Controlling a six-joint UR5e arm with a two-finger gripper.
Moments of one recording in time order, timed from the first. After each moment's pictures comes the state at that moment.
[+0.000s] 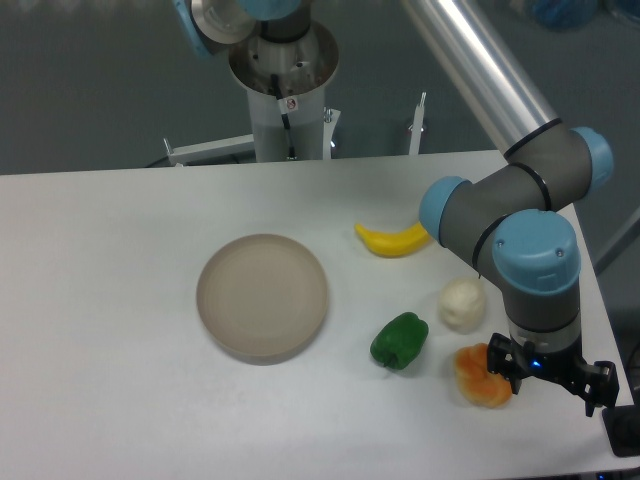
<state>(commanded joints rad) 2.37 -2.31 -1.06 -0.91 1.70 1.07</state>
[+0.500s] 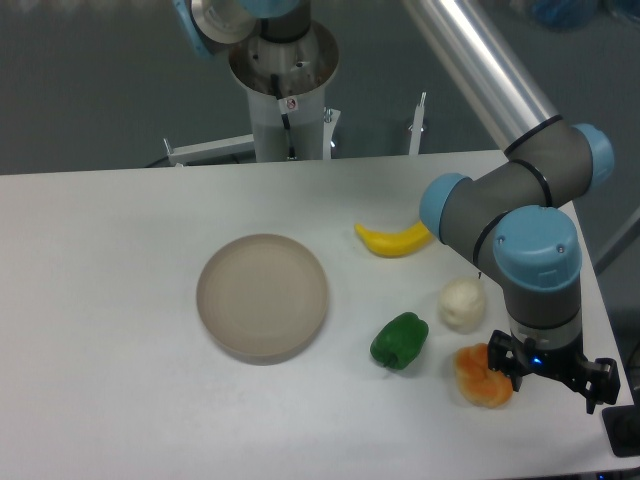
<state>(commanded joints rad) 2.37 -2.28 -1.10 -0.92 1.71 1.08</state>
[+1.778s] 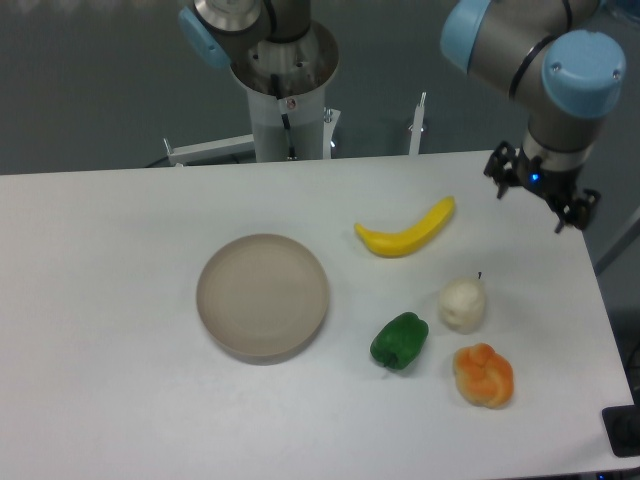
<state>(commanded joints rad) 2.62 -1.84 -1.58 -1.30 1.70 1.51</state>
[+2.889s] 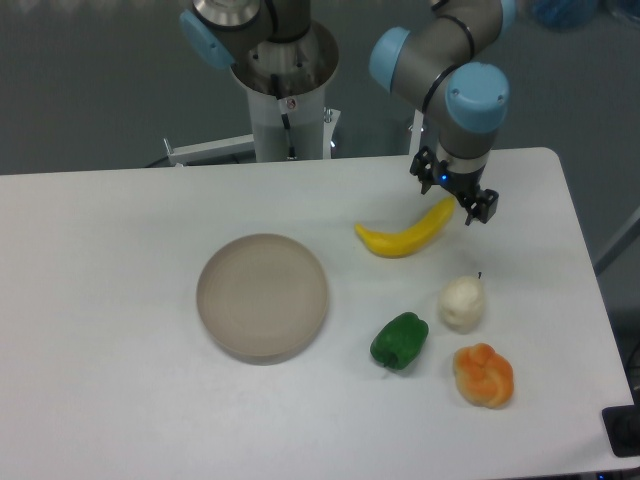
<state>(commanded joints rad) 2.56 -1.82 -1.98 -0.92 1.67 1.52</state>
